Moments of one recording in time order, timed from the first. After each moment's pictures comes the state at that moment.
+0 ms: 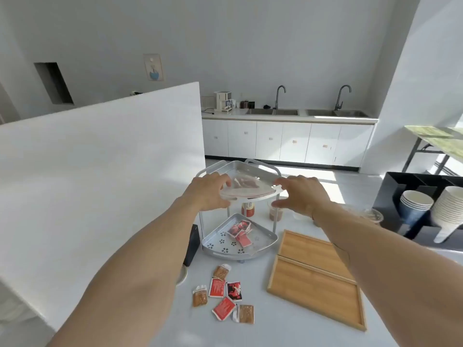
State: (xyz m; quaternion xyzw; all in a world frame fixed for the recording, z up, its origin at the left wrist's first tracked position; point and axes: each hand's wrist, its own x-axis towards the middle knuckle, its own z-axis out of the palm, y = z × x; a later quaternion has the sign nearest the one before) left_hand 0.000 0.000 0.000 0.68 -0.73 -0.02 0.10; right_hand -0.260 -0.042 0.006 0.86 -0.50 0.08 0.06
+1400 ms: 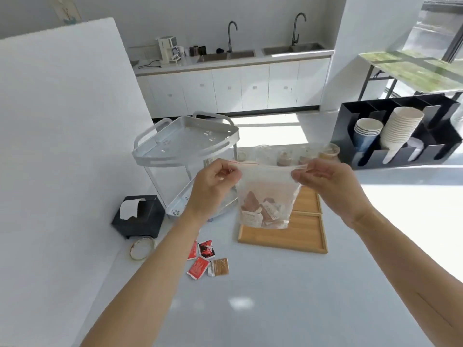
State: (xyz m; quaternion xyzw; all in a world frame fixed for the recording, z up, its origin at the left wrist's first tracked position) left_hand -0.130 0.048 -0.058 0.47 -0.62 -0.39 0.50; right_hand -0.386 0.055 -0.050 0.62 -0.51 0.47 -0.36
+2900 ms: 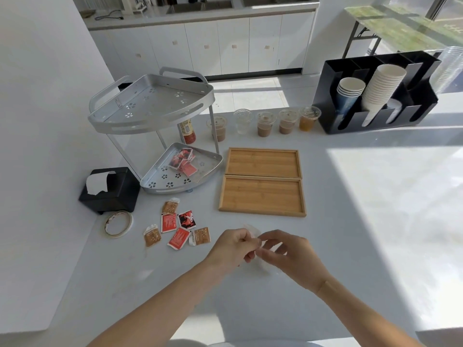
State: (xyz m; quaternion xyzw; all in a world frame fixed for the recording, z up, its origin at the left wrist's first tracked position) left_hand -0.193 0.139 -0.197 0.58 -0.52 -0.59 0.21; right_hand -0.369 0.171 -0.188 0.60 -0.61 0.24 -0.45
